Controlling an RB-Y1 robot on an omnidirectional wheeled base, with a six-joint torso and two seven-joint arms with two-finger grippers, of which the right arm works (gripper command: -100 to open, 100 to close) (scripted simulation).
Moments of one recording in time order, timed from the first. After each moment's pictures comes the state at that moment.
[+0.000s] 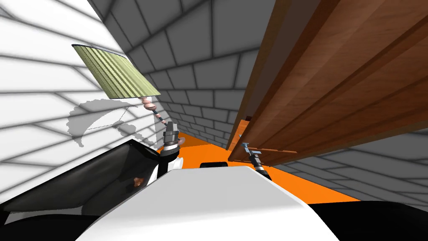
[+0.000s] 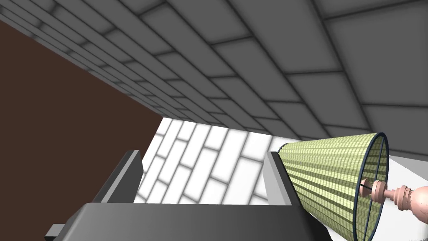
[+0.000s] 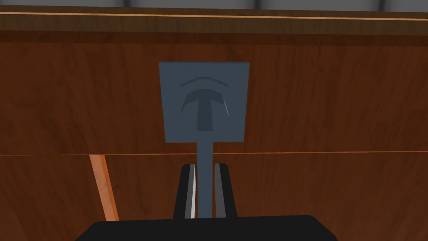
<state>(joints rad) 0.30 -0.38 -0.06 -0.75 -0.05 -1.09 -0.37</state>
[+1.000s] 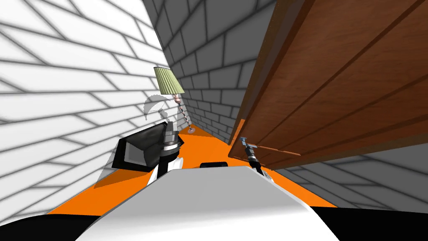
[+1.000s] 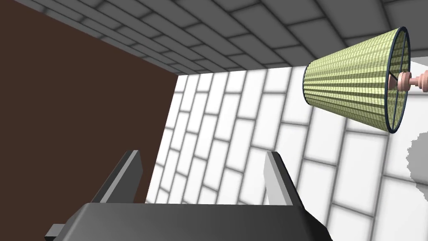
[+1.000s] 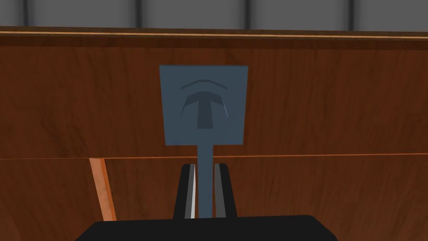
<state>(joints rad) 0.12 -0.31 -0.15 -0.71 -0.05 -0.93 -0.28</state>
